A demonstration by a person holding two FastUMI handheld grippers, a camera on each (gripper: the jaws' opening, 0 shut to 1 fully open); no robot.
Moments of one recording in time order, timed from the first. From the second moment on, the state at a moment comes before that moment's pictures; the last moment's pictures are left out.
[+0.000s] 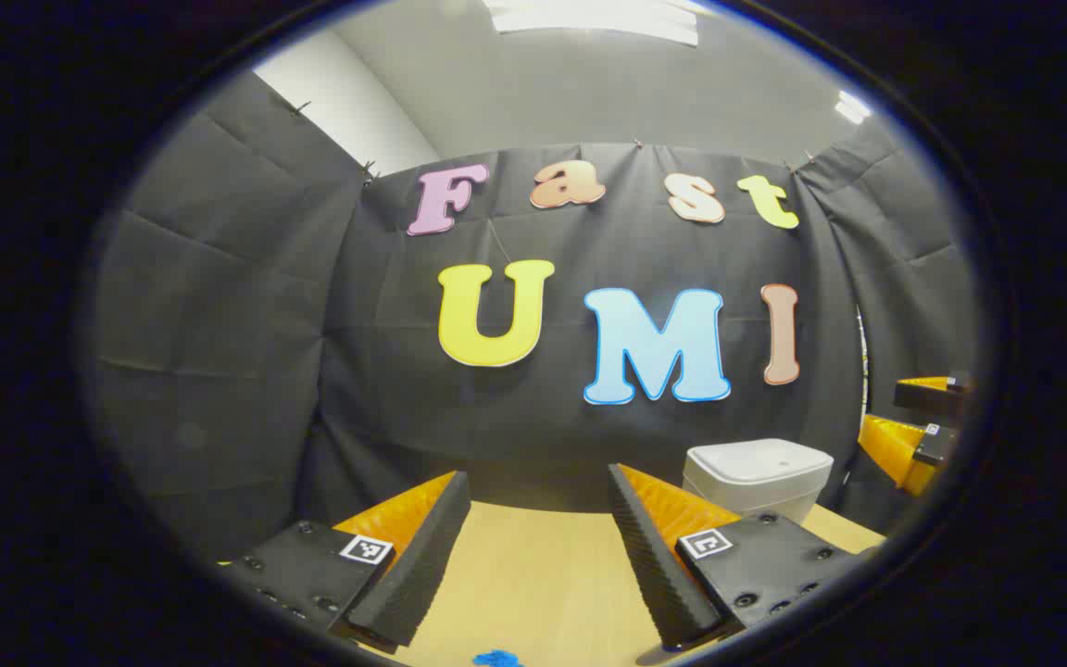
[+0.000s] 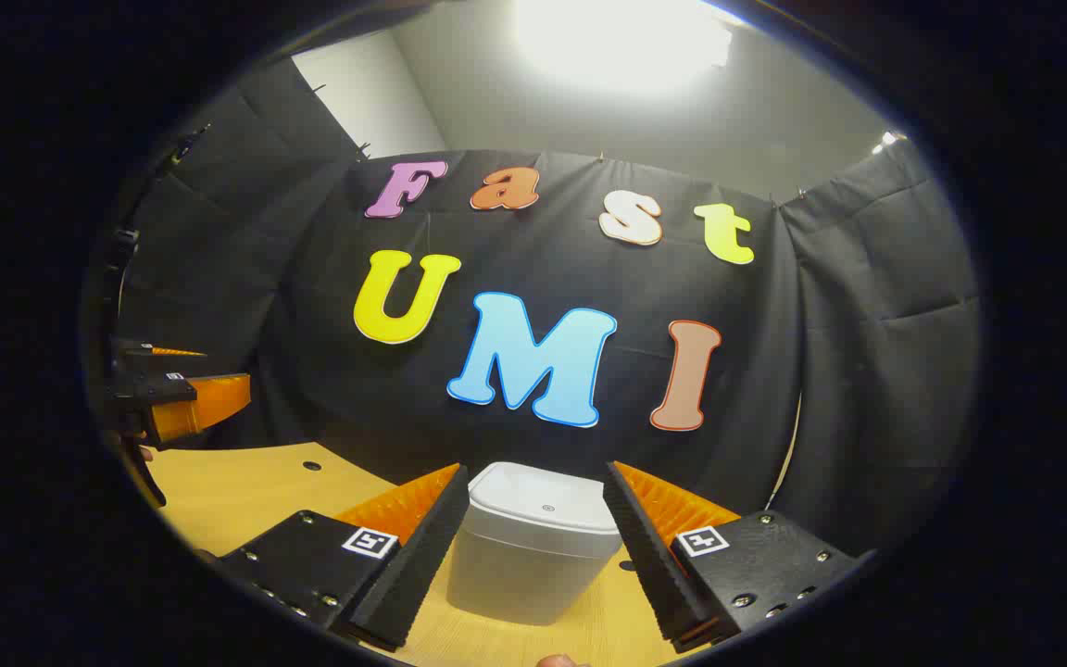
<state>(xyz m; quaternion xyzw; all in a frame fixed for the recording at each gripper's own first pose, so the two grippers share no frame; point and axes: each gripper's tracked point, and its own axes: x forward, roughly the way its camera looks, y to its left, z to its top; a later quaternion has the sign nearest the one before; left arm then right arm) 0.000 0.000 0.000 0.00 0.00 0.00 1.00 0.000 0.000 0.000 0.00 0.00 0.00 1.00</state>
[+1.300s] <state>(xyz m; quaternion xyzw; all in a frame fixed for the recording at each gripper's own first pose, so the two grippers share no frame) 0.040 -0.014 -0.011 0.02 0.02 -0.08 1.00 0.018 0.025 -0.012 0.03 0.05 -0.03 1.00</state>
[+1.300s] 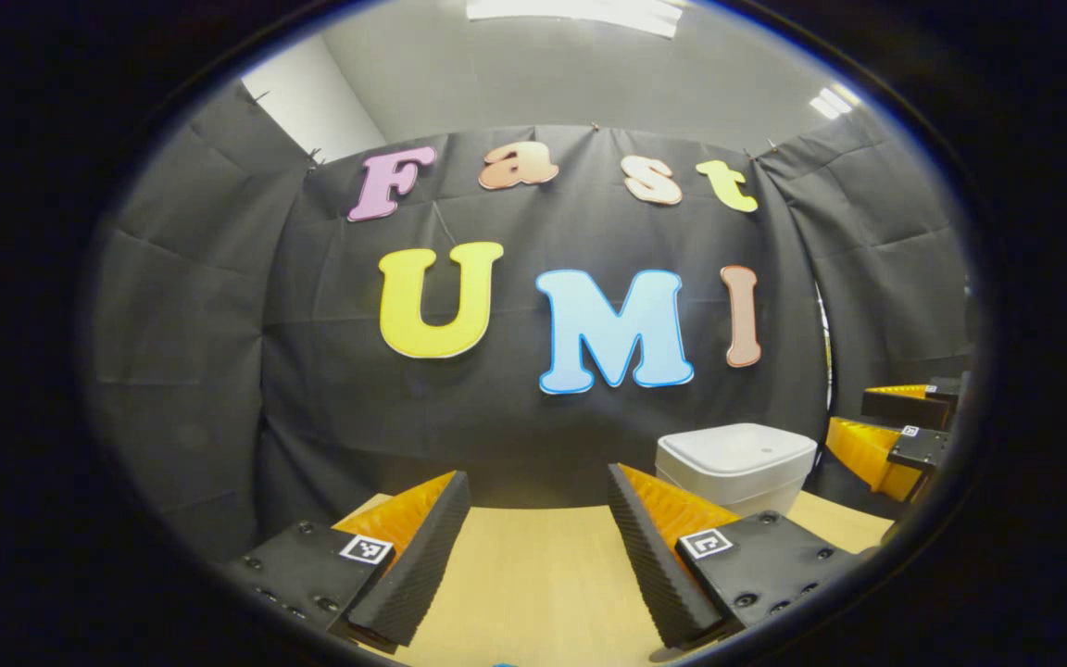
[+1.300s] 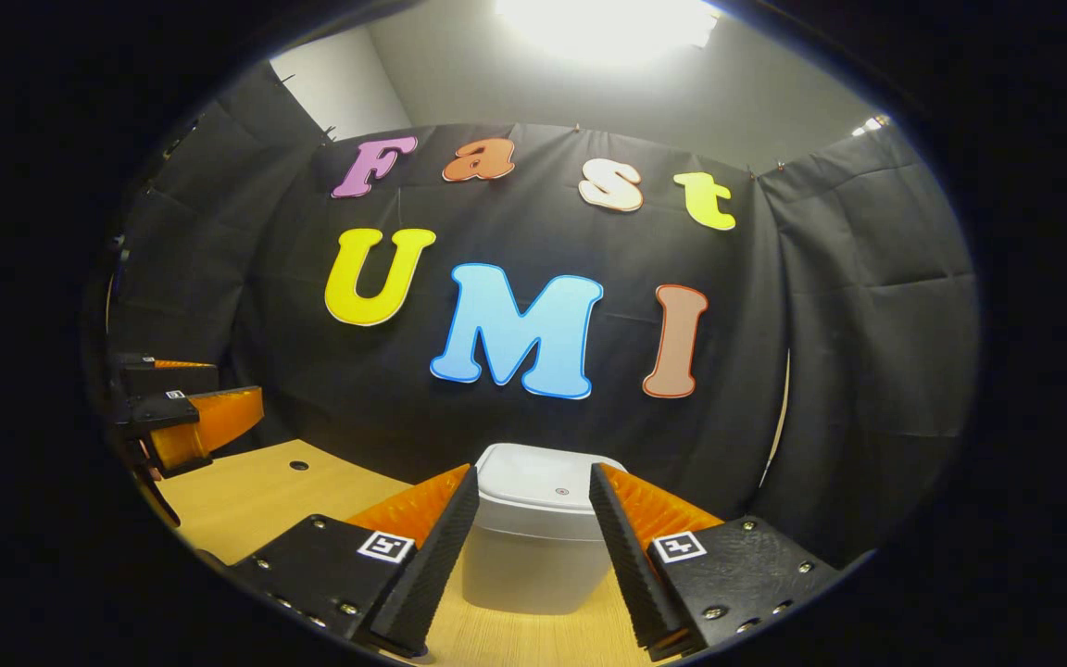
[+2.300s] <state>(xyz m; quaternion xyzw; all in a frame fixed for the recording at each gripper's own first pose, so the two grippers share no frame) 0.046 0.004 -0.023 0.00 0.03 -0.06 1.00 0.036 -0.007 -0.045 0.09 0.10 -0.08 0.99</state>
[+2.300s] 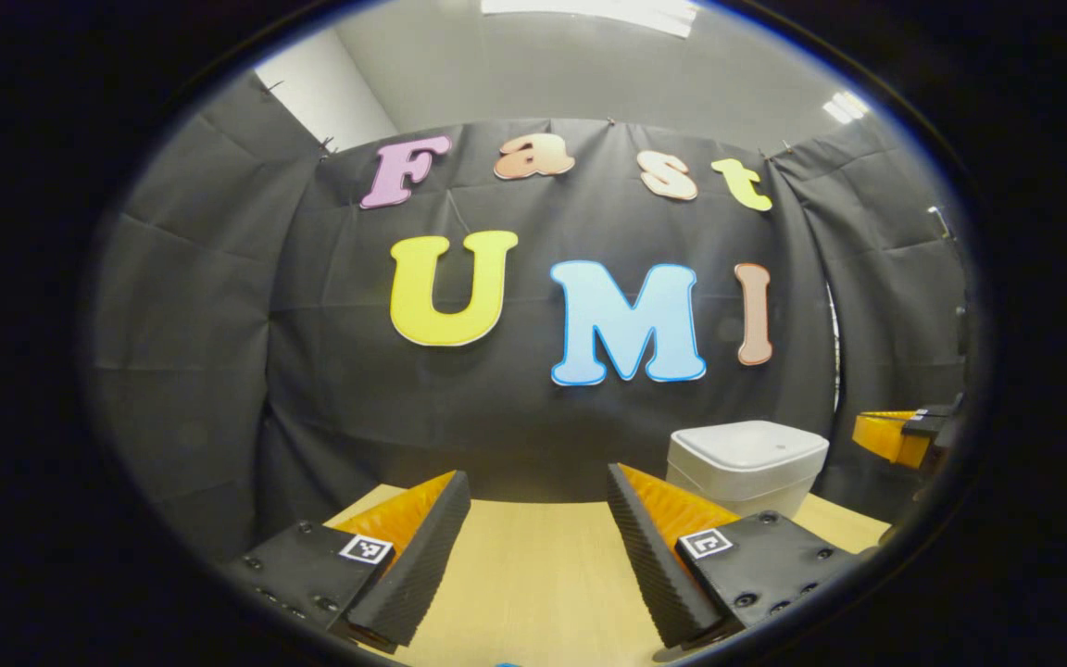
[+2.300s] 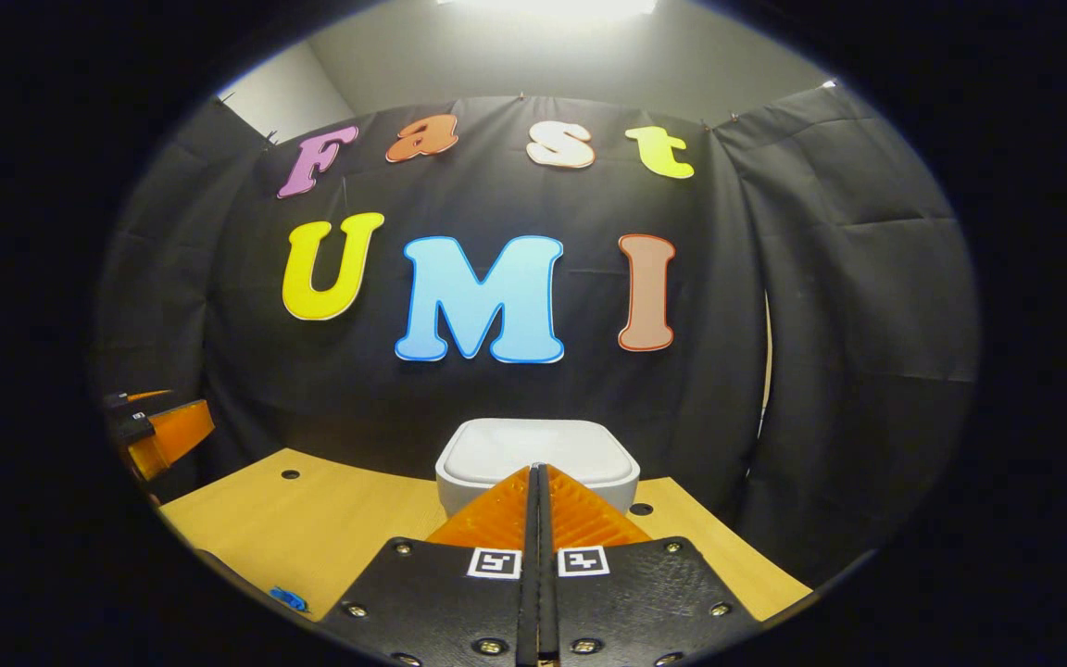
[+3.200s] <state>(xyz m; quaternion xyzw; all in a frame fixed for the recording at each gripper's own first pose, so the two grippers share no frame) 0.047 0.009 -0.031 0.01 0.04 -0.03 1.00 0.131 -0.019 -0.098 0.07 0.14 -0.04 0.99</state>
